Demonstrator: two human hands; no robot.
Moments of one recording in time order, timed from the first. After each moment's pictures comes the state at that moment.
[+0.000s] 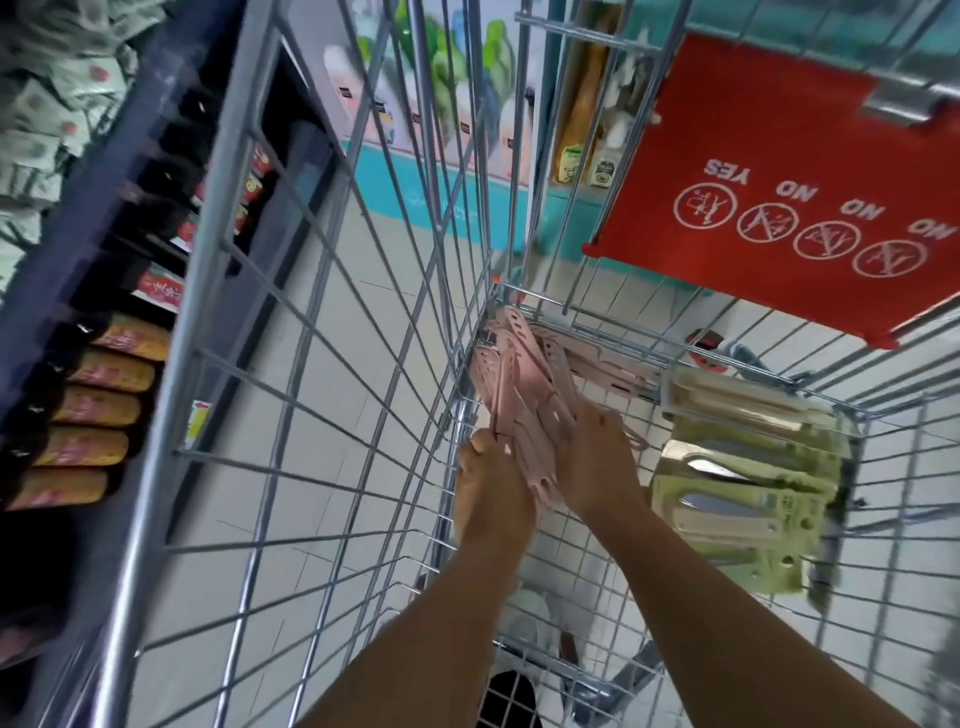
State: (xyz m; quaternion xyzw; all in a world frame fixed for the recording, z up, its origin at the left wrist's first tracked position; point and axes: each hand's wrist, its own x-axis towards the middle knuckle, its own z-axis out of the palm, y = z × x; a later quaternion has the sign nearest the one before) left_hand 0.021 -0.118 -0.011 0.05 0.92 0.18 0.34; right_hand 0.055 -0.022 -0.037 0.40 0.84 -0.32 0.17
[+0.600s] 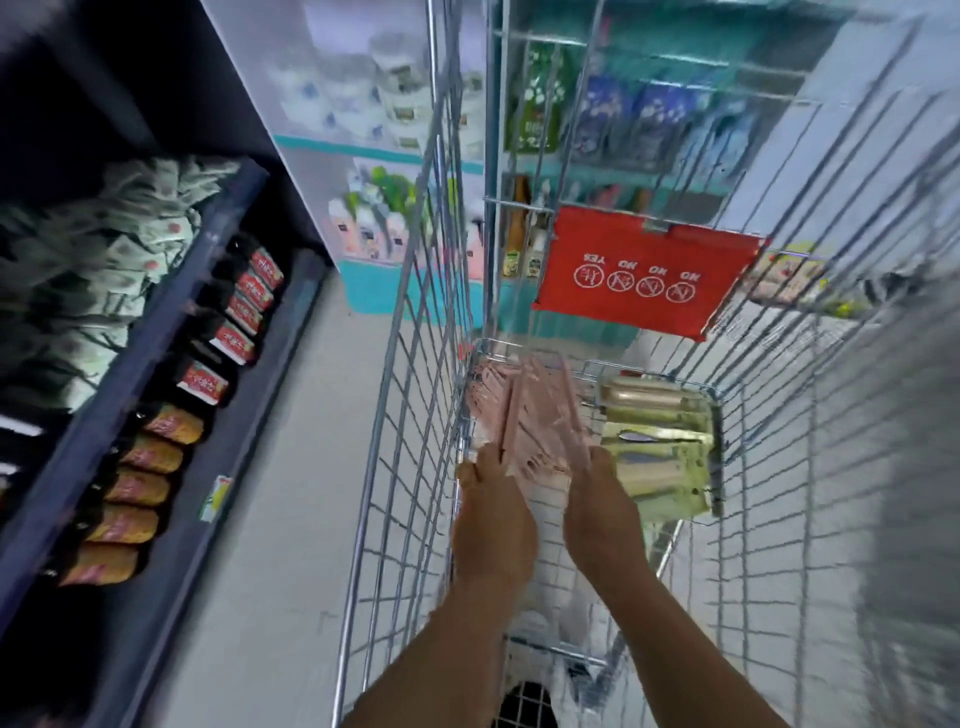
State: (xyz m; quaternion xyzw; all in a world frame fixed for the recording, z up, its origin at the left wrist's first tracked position) left_hand 0.073 -0.193 0.122 0.20 0.91 0.25 0.26; right_hand 0.140 -0.121 0.120 0.48 0.81 -0.33 -0.01
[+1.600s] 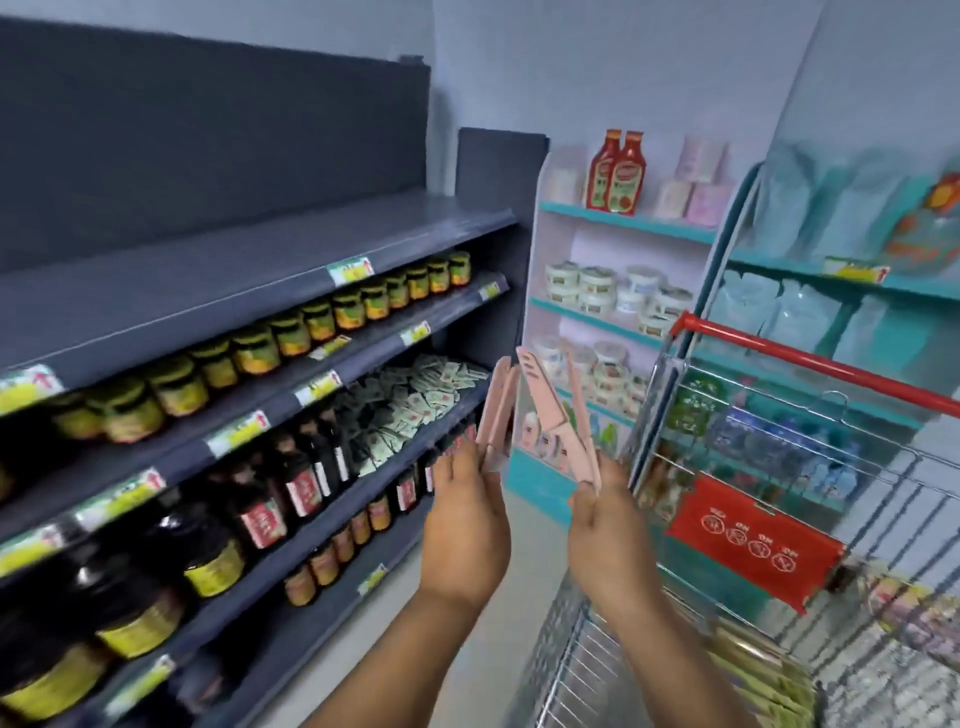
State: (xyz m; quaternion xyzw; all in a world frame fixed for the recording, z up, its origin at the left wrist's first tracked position) left_hand 0.070 -0.411 0.433 0.15 0.87 0.46 -0.13; right_hand 0.110 -0.296 0.429 0.21 0.87 -0.39 -0.19
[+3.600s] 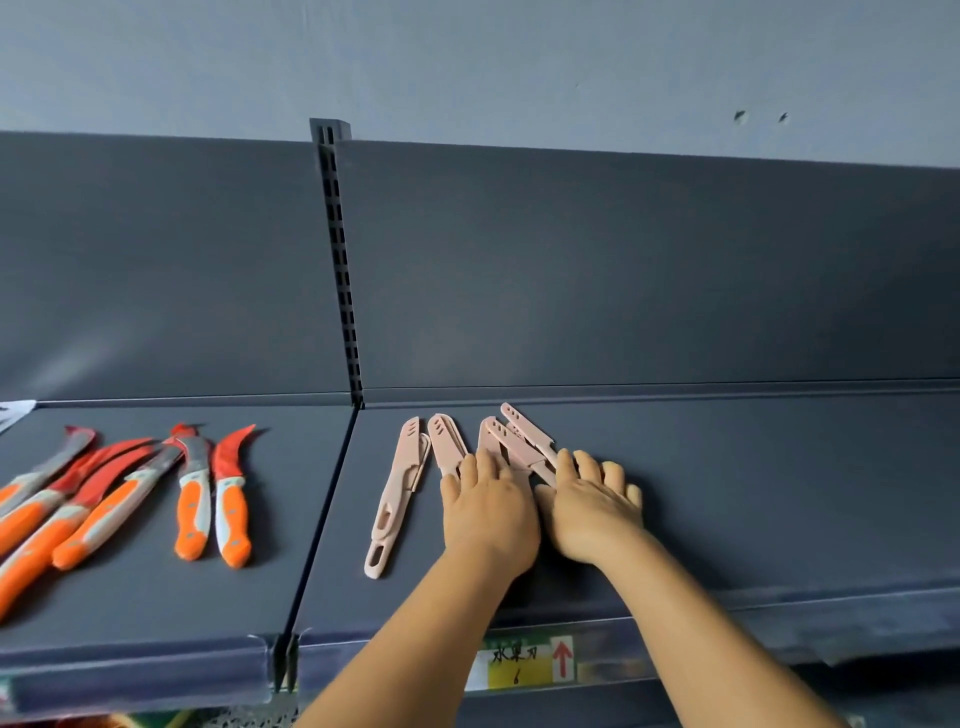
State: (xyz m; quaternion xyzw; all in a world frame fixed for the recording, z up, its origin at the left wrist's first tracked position) left_hand -0.265 -0.872 0.507 -0.23 0.97 0.10 -0.05; right_hand -0.330 -0.789 0.508 -0.24 0.97 -0.07 0.06
